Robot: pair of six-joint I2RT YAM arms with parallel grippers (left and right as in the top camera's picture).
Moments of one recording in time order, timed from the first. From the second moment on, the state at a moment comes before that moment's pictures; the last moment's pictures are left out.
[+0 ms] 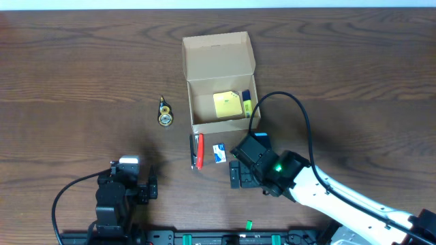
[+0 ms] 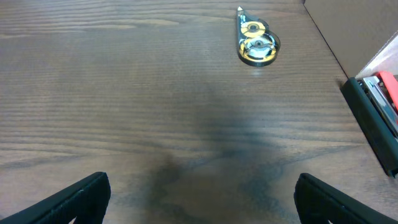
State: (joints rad) left arm -0.07 0.01 0.17 -0.77 -0.06 0.04; right arm 0.87 1.35 0.80 -0.75 0.05 0.81
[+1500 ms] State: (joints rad) left arm -0.07 0.01 0.17 -0.77 -0.06 0.04; right arm 0.97 1.52 0.88 -0.55 0.11 0.89
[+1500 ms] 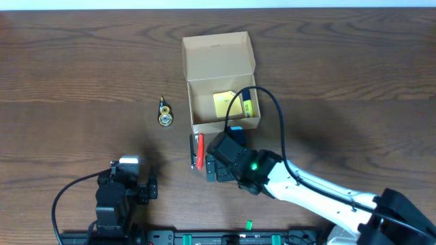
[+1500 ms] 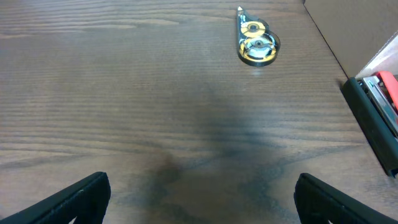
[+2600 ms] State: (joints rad) left arm -0.07 0.01 0.17 -0.77 -0.06 0.04; right arm 0.97 1.57 0.94 -0.46 0.06 1.04
